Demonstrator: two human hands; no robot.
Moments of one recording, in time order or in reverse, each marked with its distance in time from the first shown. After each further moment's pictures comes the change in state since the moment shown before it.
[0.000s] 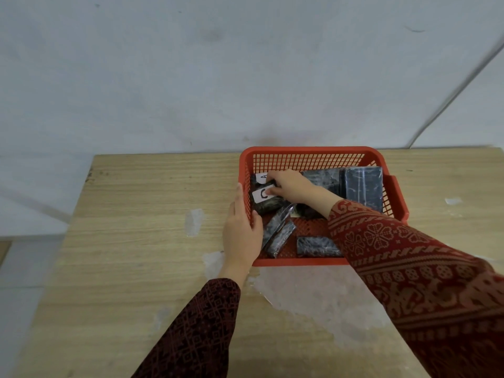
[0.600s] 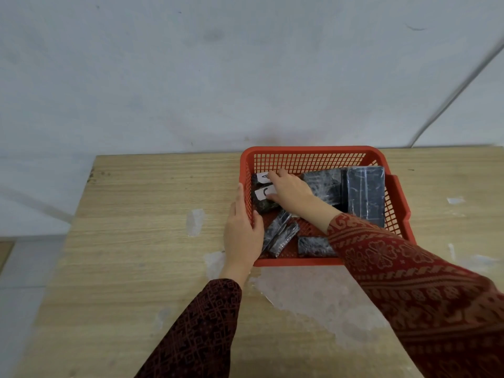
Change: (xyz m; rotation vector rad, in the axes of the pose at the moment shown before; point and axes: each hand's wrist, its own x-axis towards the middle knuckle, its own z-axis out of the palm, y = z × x) left_hand 0.001 -0.001 0.002 -0.005 -0.002 -0.026; right_hand -0.018 -0.022 0.012 -0.157 0.140 0.074
